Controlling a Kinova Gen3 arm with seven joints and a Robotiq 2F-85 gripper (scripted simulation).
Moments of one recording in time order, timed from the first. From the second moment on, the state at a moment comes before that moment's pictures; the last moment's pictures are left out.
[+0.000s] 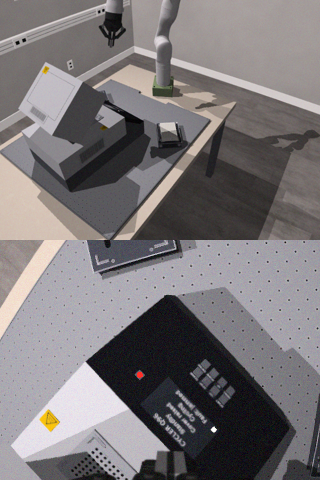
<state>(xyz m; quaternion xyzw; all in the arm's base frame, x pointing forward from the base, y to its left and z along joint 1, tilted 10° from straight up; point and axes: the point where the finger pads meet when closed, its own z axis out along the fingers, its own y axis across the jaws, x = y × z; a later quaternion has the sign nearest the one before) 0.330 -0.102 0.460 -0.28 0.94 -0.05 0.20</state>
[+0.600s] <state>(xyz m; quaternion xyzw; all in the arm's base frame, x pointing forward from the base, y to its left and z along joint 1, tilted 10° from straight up) 0.333 -0.101 0.439 -0.28 0.94 -0.05 0.20</state>
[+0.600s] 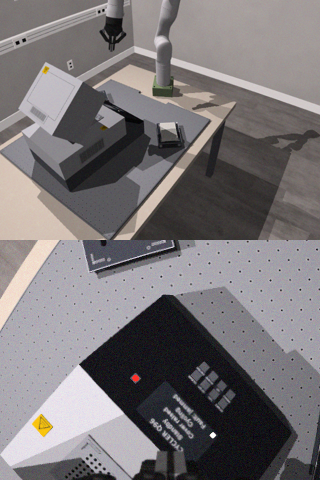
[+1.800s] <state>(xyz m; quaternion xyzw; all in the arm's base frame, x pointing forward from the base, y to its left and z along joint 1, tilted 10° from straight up) 0.340 -0.098 0.397 -0.28 0.94 -0.06 0.20</state>
